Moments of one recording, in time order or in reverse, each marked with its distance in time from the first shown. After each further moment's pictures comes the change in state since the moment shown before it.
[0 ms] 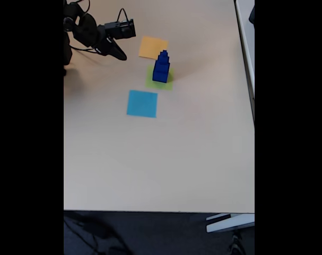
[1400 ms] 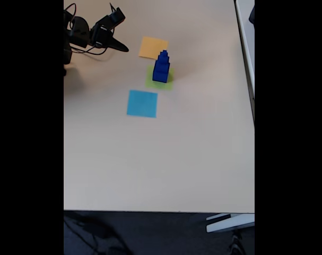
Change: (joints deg) arm -5.7 26.7 19.4 -7.6 -28.8
